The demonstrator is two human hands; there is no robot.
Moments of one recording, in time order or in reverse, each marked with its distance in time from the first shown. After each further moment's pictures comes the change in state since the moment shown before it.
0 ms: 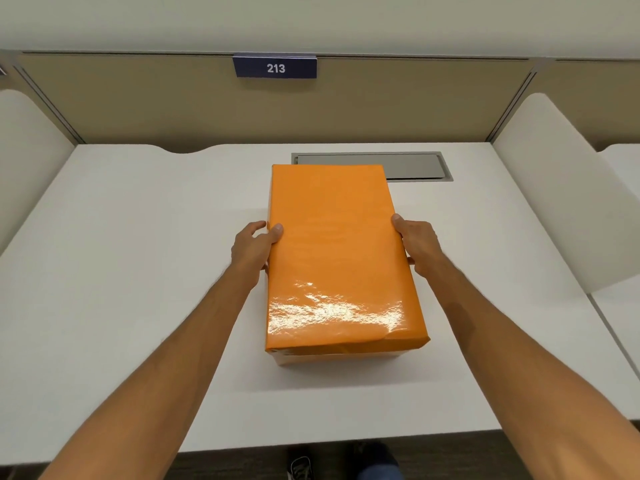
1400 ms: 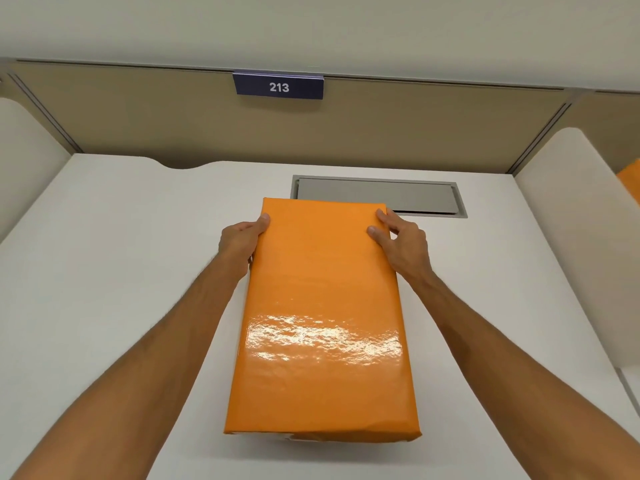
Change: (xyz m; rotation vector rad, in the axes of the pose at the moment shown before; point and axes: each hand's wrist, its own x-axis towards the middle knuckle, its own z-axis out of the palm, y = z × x) left_hand 0.096 0.055 0.030 -0.030 0.094 -0.072; right_hand 0.100 -0.038 0.015 -0.360 -0.047 -0.531
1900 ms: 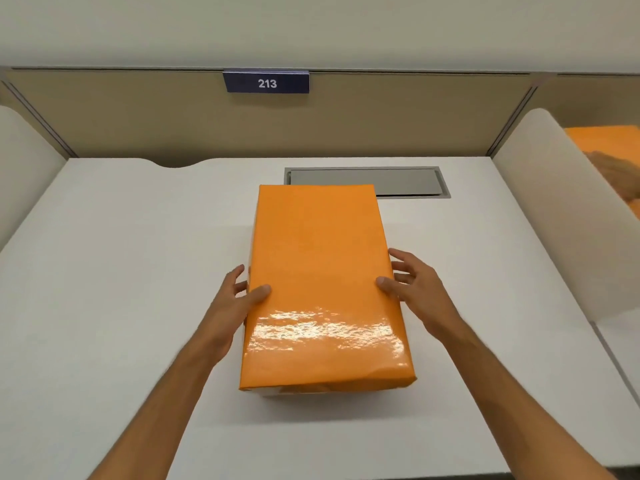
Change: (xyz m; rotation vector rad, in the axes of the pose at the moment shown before) left_hand -0.116 -0.097 -0.059 0.023 -0.295 0.053; right_hand -0.150 0.002 -0.033 0.328 -0.141 0.217
